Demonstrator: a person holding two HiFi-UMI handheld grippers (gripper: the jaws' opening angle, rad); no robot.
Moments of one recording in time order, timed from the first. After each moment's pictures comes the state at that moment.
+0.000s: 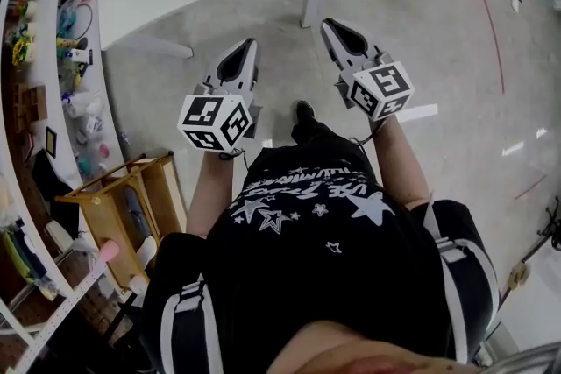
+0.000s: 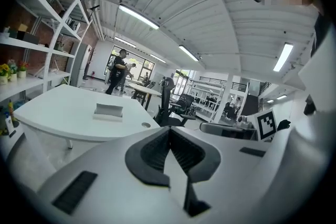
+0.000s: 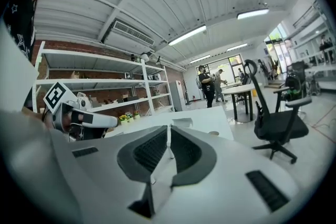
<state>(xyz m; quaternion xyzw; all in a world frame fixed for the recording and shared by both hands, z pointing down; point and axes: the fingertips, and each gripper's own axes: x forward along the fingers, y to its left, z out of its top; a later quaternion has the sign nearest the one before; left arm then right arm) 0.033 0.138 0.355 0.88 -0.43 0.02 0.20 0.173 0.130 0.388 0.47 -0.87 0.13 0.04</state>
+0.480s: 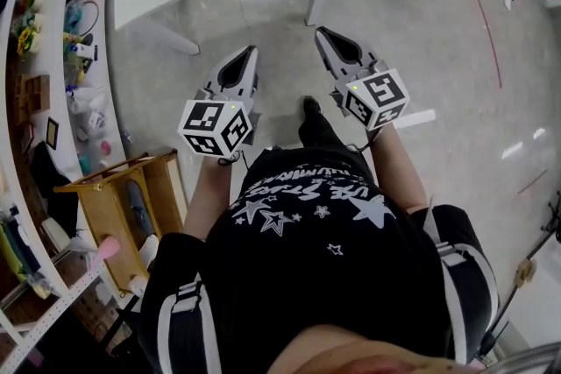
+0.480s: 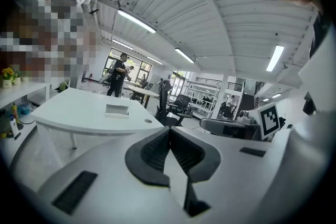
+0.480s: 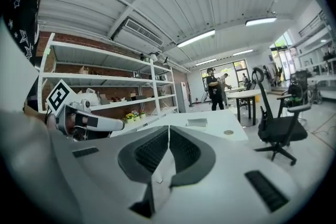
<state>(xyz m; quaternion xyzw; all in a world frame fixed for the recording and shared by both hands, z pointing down) -0.038 0.227 0.346 0.89 -0.42 0.01 0.18 0.087 0.224 0.363 0.47 -0.88 0.10 0.05</state>
